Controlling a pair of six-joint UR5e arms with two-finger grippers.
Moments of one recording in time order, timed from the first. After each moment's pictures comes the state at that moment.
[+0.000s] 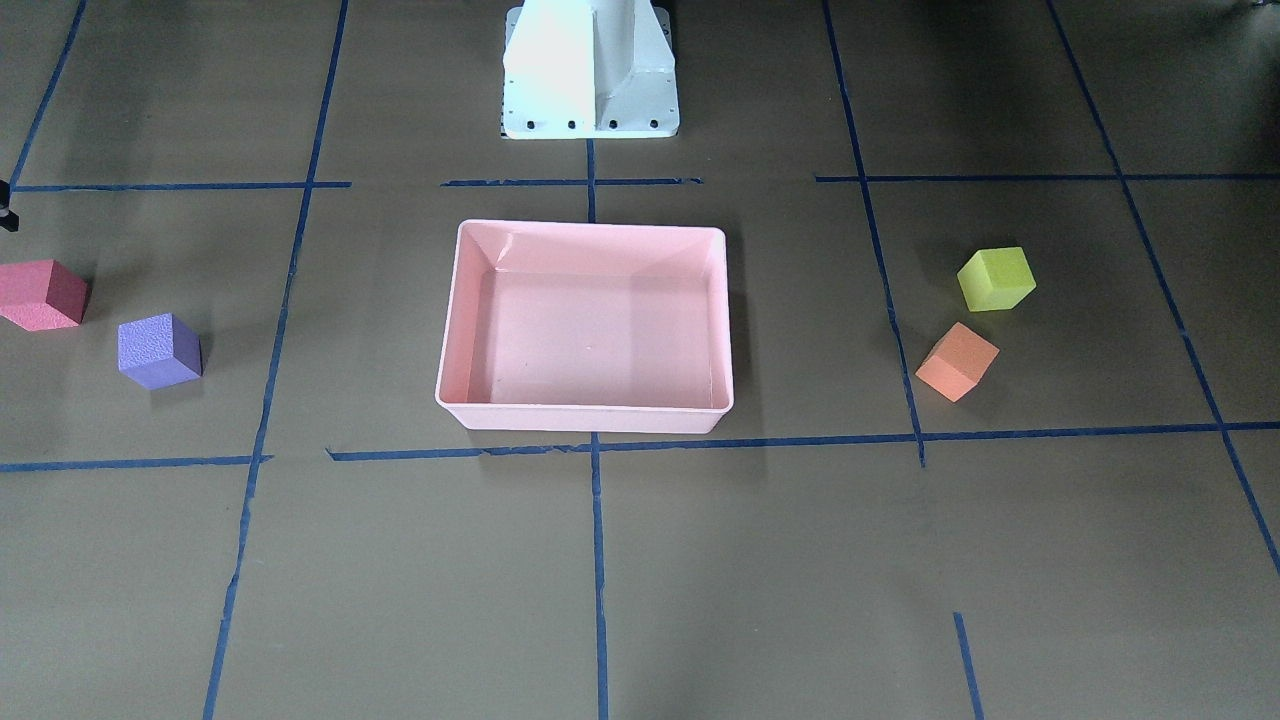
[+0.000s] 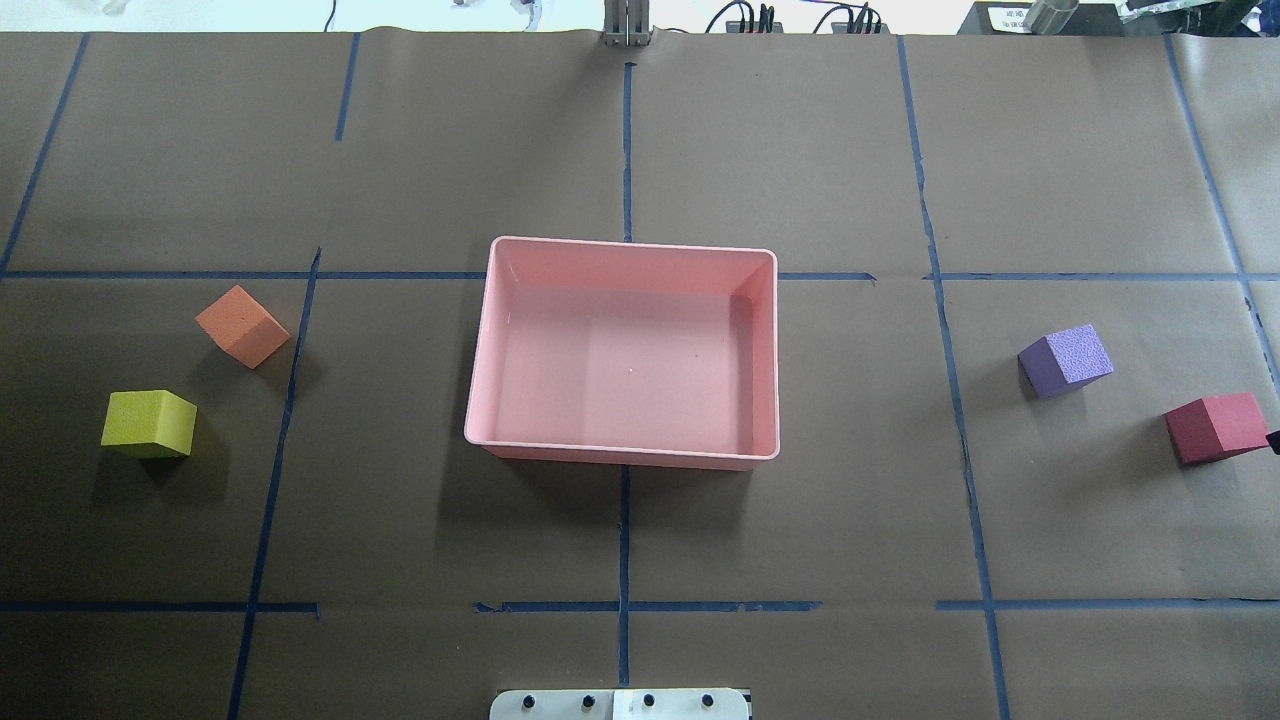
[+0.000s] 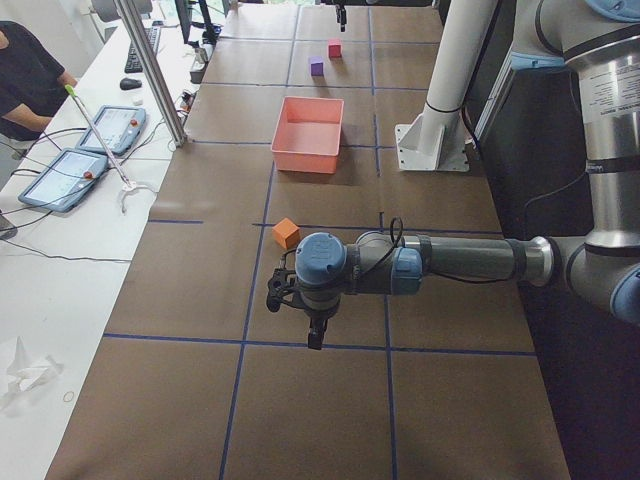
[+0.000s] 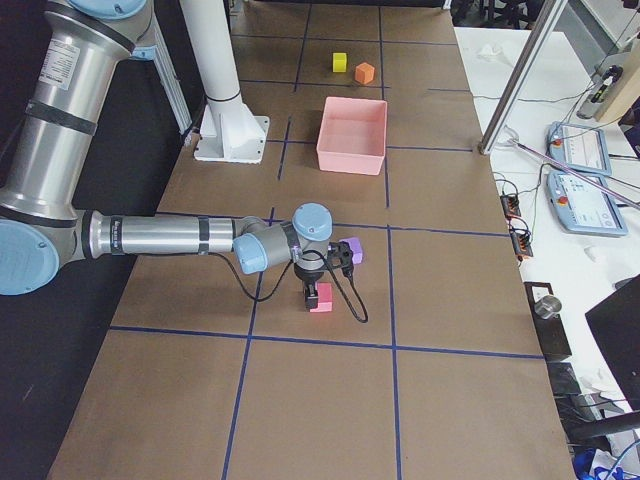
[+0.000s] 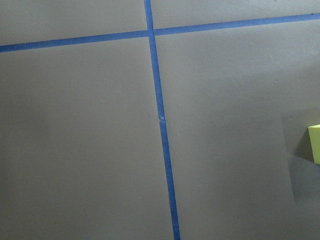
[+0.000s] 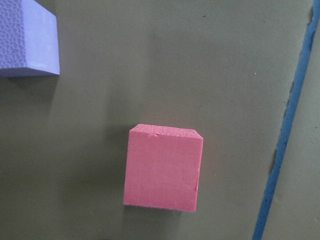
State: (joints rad) left arm -1.58 -1.33 -1.83 -1.57 -2.43 0.13; right arm 1.16 -1.90 1.84 -1.21 2.30 0.29
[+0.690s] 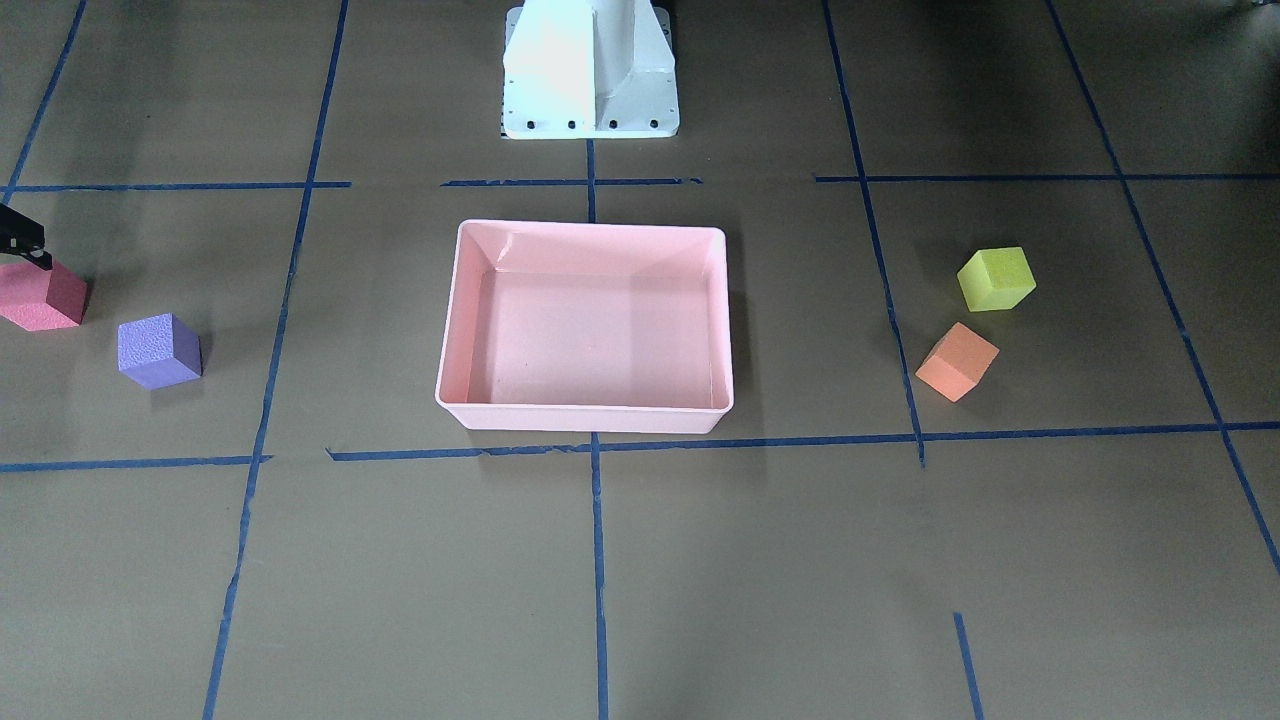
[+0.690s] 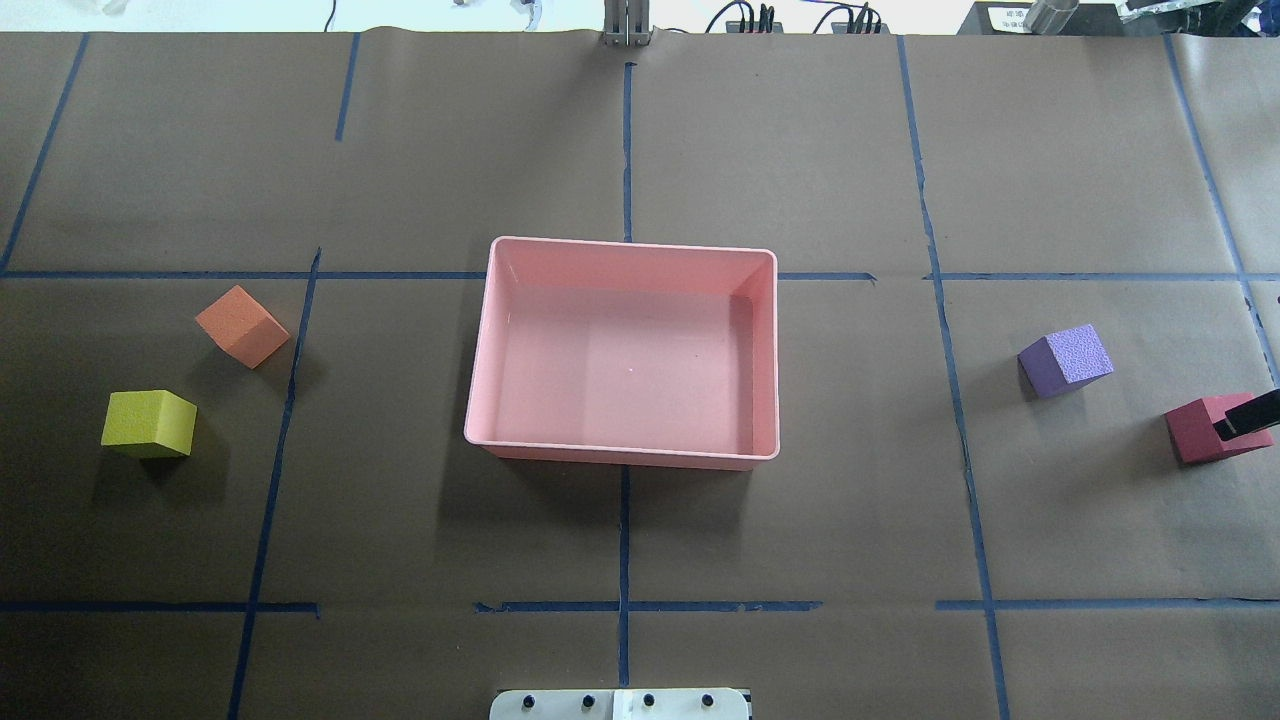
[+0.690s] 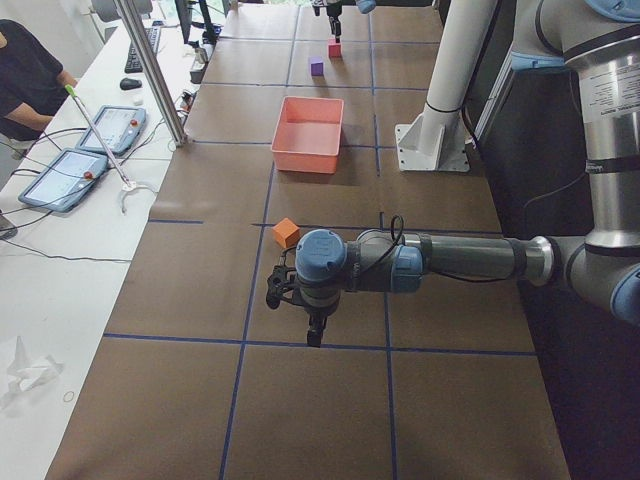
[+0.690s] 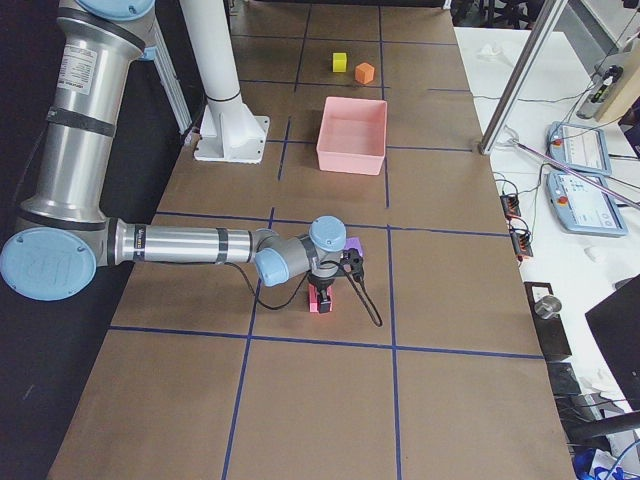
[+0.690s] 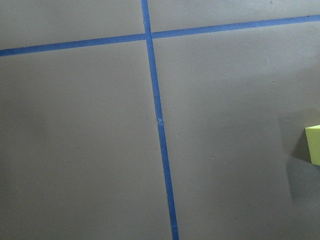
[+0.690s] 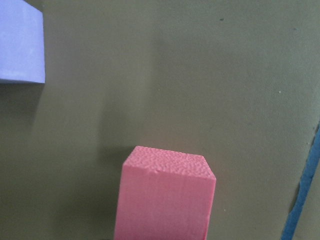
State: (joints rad) left arm -1.58 -1.33 -1.84 -1.57 -2.43 0.13; right arm 1.12 -1.81 1.72 -1.14 2.31 0.33
